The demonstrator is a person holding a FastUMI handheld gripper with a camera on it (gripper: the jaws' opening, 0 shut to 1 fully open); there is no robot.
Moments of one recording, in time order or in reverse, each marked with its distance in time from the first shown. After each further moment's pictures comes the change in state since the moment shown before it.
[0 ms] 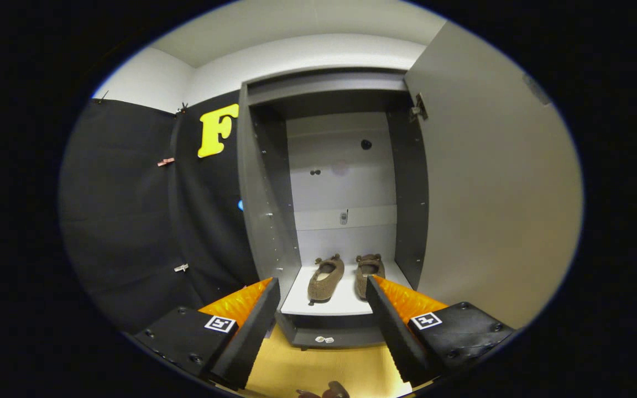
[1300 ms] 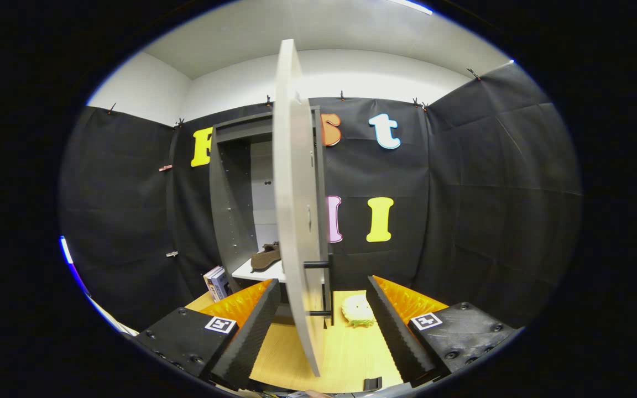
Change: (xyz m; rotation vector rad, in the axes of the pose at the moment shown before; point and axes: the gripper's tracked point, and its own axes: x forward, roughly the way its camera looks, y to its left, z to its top) arm -0.200 -0.237 0.016 -0.013 -0.022 -0.042
